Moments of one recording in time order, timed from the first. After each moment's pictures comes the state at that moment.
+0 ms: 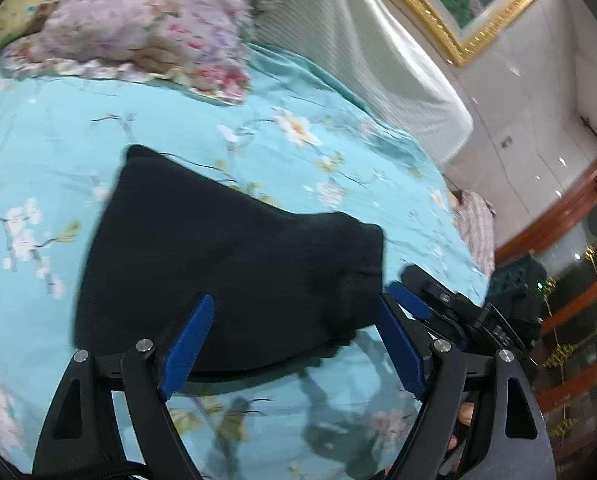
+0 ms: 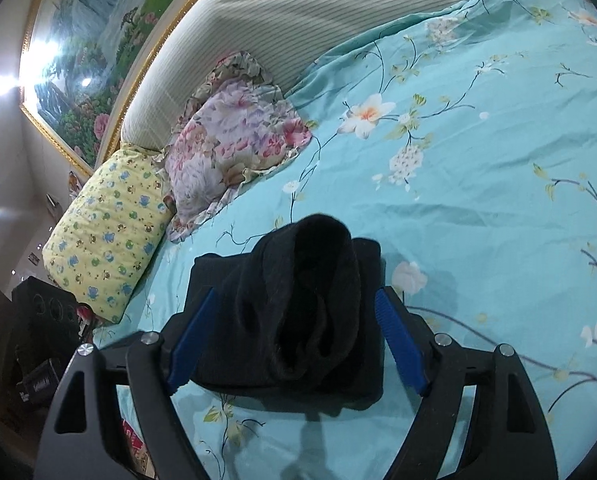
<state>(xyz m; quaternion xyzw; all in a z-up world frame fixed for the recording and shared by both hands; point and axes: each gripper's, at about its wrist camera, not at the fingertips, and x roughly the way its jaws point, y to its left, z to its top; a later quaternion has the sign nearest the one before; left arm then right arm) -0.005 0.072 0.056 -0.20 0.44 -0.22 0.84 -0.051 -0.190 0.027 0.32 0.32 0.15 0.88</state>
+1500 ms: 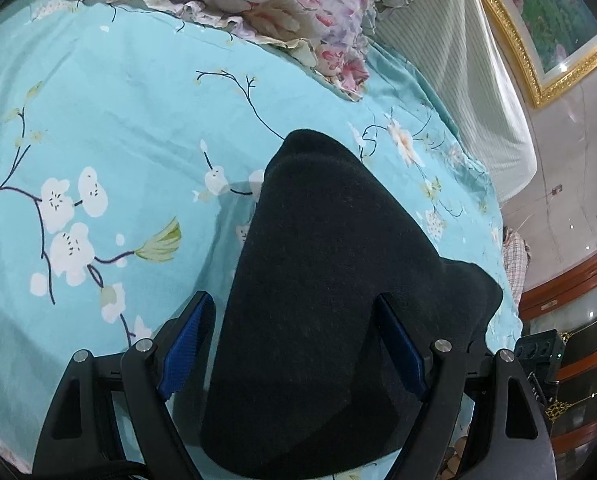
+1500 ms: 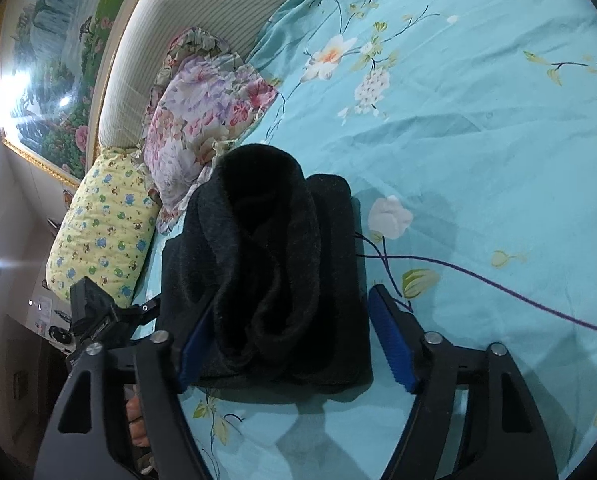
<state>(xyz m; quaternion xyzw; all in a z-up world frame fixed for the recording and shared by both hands) 0.058 0.135 -0.020 -0.26 0.48 -0.13 0.83 -0.033 -0.192 -0.034 0.38 0.38 0.16 0.83</state>
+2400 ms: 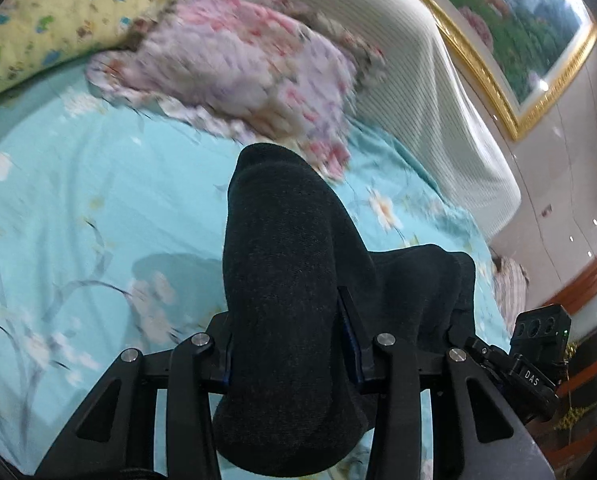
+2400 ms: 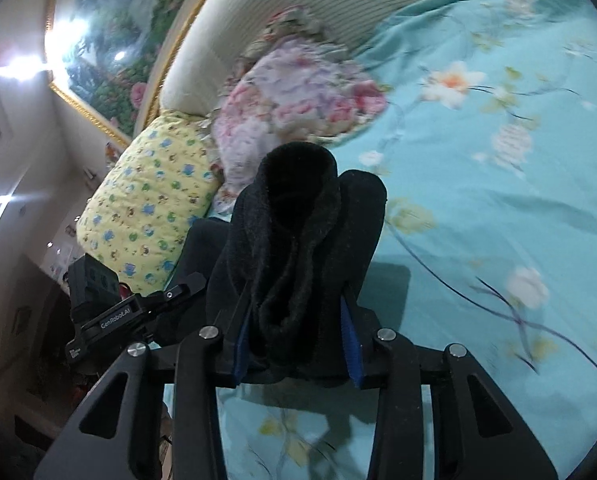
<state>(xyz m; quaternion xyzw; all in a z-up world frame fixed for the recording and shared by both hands) 0.030 0.191 0.069 -0.25 0.39 -0.11 0.88 0.008 -0.121 0.041 0.31 0.35 0.26 0.84</state>
